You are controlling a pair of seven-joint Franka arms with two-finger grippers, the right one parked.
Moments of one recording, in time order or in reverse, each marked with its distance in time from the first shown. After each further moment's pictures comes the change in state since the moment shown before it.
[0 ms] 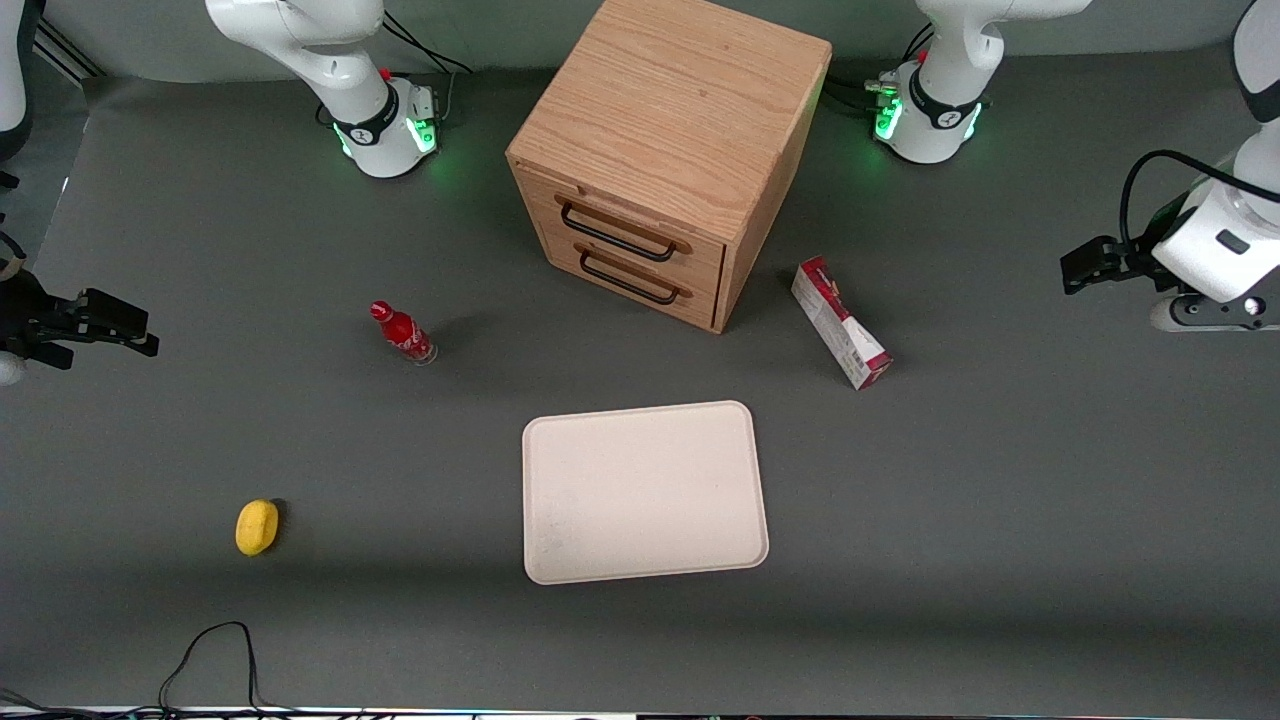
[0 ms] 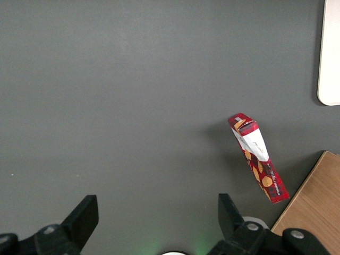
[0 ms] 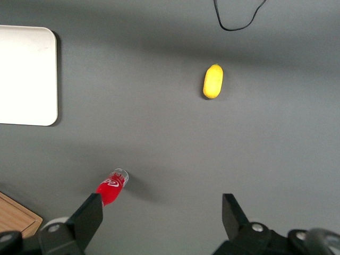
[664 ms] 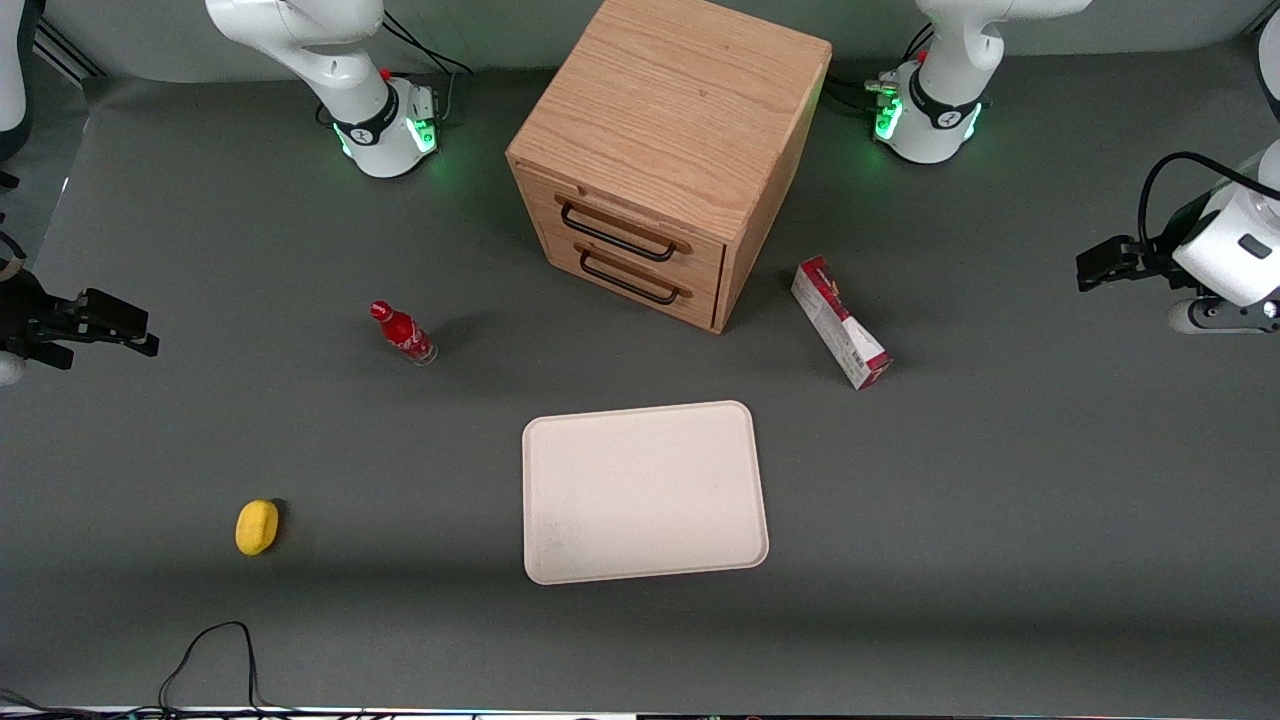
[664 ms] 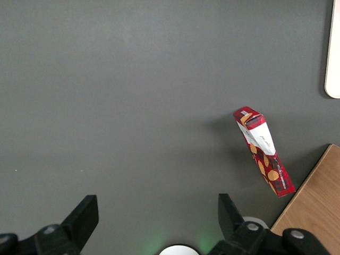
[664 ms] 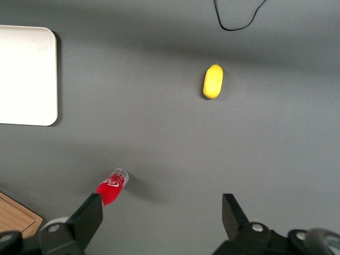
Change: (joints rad) arm 0.001 0.016 0.019 0.012 -0.002 -0.030 0.035
